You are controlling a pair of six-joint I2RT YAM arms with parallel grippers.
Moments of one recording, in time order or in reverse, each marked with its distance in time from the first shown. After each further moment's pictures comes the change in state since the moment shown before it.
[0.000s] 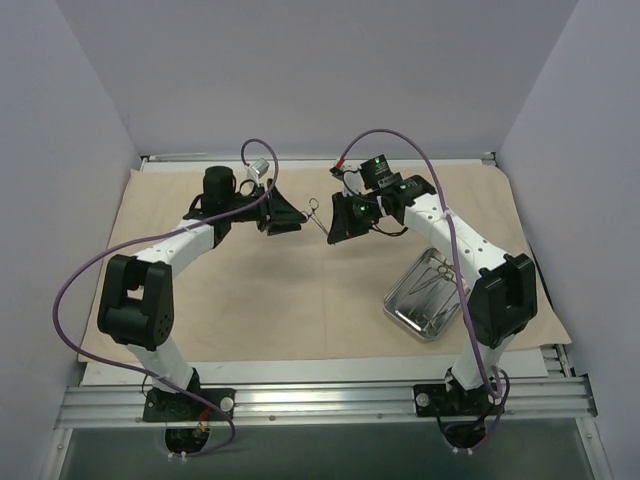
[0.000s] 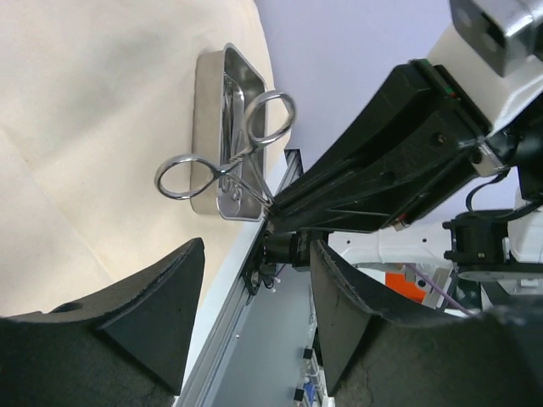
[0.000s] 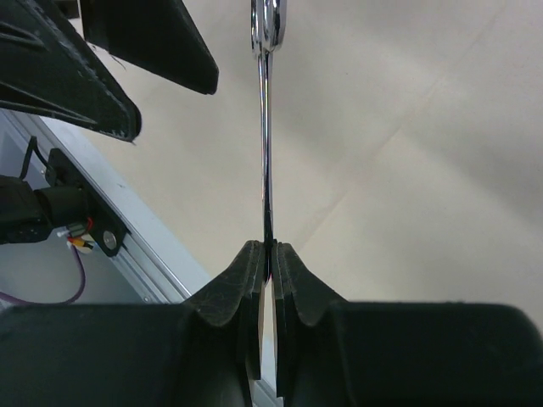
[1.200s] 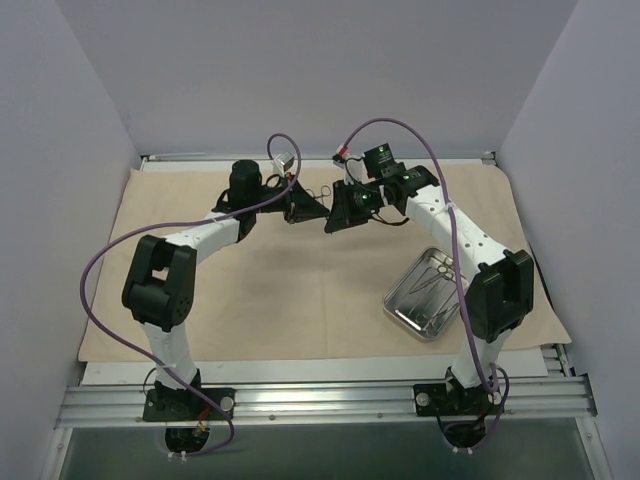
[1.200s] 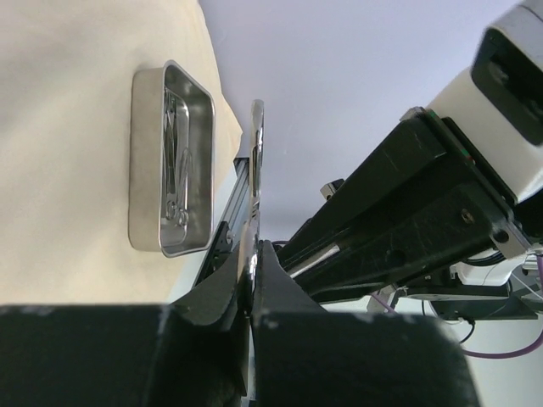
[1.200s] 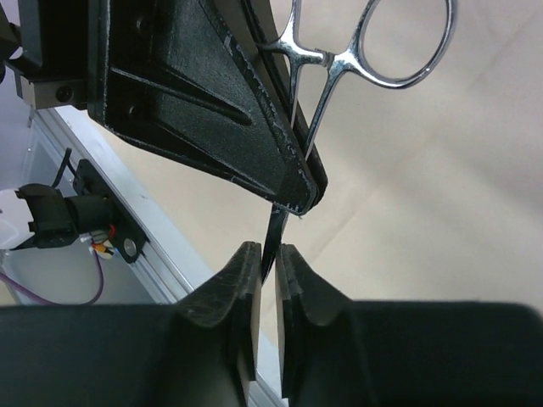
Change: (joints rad) left arm -0.116 0.166 0.109 0.255 -0.032 -0.313; right arm -0.033 0.035 0.077 0.014 -0.071 0.029
